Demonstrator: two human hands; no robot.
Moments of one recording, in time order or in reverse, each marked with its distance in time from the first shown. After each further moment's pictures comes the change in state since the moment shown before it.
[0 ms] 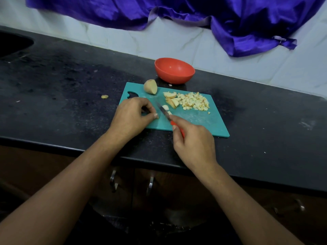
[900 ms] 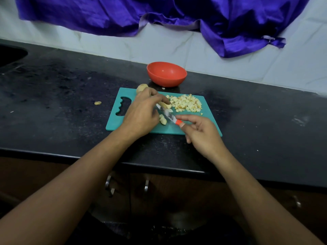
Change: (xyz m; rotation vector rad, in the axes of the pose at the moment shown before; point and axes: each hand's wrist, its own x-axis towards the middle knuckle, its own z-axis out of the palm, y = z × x) left_hand 0.022 0.029 0.025 0.023 -0.016 0.226; right_hand 0.021 0.053 -0.016 0.673 -0.176 0.271
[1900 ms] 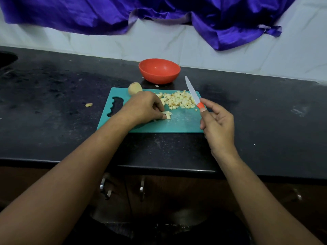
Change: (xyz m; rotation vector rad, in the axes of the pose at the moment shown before) left_hand 0.040 0.013 0.001 0.053 -0.380 -0.164; right_hand 0.011 0.034 -0.024 0.346 0.419 -0.068
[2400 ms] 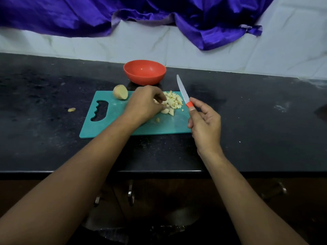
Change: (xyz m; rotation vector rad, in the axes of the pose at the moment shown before) left_hand 0.026 0.032 0.025 -0.105 0.231 0.076; right_hand -0.001 -0.002 -0.001 0.078 0.071 0.014
